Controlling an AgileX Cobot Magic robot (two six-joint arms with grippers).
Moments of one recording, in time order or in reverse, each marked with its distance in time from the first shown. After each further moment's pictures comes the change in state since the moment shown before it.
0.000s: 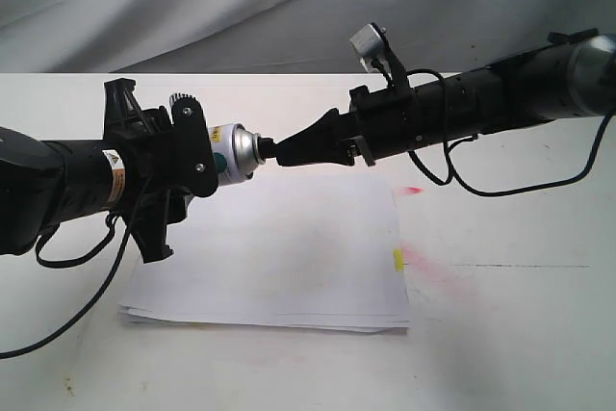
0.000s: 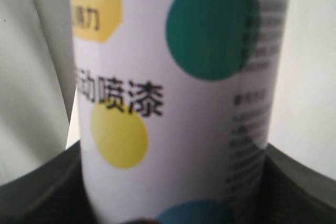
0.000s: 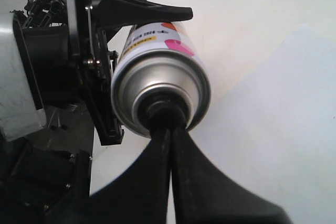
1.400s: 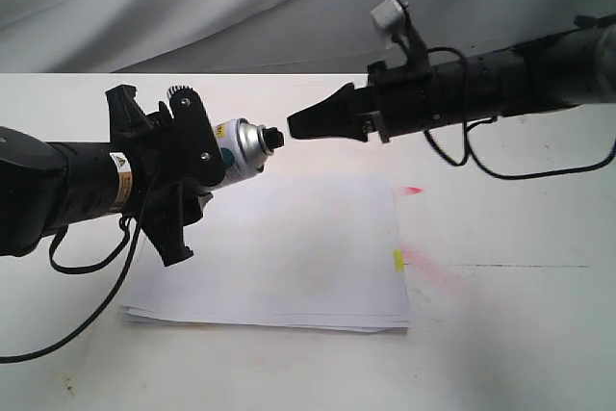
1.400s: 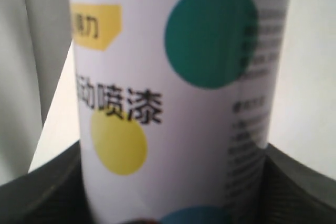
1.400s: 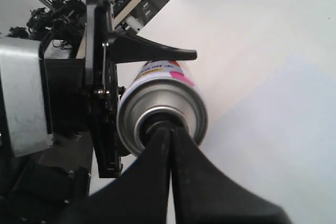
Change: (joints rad) left arm -0.002 0.000 0.000 -0.003 -0.042 -0.152; right arm -0.049 -0.046 0.000 0.025 0.012 -0.008
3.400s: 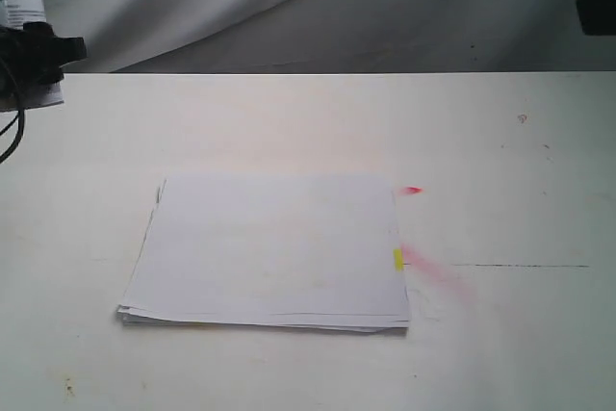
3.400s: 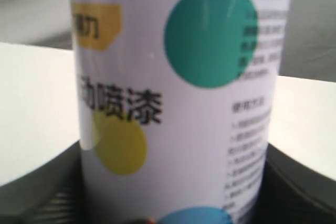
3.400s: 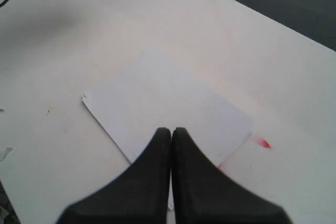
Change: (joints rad) left arm 0.412 -0.079 -0.145 0.035 0.012 -1.084; right arm -0.294 -0.991 0.124 -0.693 0.010 0.526
